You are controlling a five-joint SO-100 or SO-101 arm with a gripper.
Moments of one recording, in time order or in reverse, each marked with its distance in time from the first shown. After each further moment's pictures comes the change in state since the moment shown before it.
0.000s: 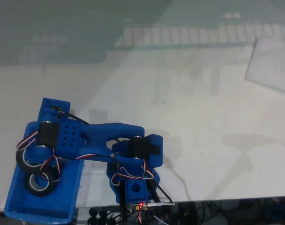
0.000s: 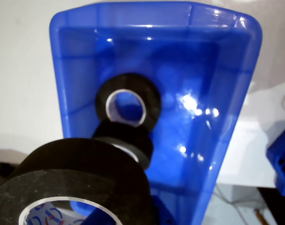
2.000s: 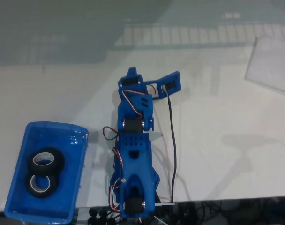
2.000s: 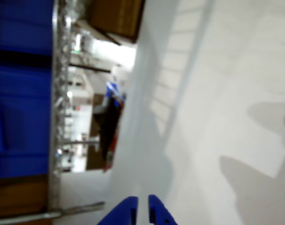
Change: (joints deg) arm 86.8 54.4 63.5 -60.4 -13.4
